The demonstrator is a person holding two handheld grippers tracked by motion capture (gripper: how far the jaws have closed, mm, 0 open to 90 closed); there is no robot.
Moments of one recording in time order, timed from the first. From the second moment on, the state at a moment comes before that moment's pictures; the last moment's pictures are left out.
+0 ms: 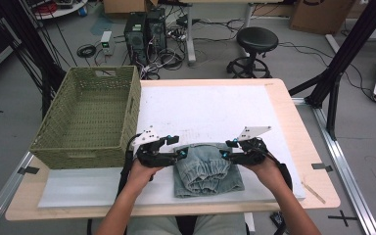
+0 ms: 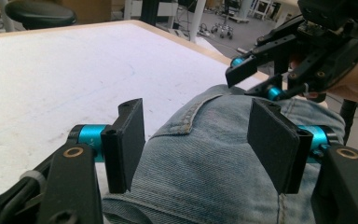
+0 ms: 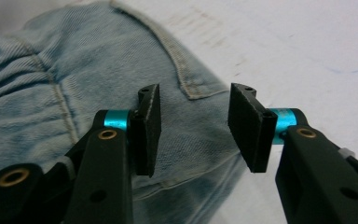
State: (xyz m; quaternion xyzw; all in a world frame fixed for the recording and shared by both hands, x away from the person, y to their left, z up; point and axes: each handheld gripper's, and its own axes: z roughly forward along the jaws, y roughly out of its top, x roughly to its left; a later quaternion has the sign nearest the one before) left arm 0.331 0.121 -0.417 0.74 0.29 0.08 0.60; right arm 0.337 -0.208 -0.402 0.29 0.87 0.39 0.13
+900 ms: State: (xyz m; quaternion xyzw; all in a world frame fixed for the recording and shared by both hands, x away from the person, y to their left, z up) left arm 0.313 0.100 -0.442 0.80 0.27 0.07 0.53; right arm 0.314 -0.204 -0.420 0.25 0.89 0.36 0.11
